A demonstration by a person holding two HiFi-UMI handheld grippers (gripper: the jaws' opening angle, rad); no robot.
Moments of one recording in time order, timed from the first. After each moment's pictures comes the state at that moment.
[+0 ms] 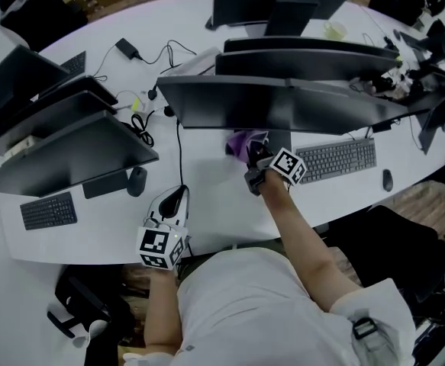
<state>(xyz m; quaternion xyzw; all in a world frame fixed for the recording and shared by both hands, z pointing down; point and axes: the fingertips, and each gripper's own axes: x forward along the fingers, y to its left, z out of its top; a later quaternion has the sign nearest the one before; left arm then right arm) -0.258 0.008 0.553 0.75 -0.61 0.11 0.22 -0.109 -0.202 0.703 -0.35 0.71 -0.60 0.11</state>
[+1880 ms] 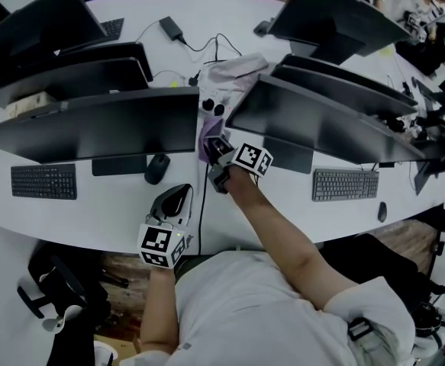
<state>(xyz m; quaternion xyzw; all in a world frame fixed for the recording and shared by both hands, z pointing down) -0.343 0.050 0.569 0.71 -0.65 0.04 0.25 -0.360 -0.125 0.679 -0.20 0.77 -0.61 0.00</state>
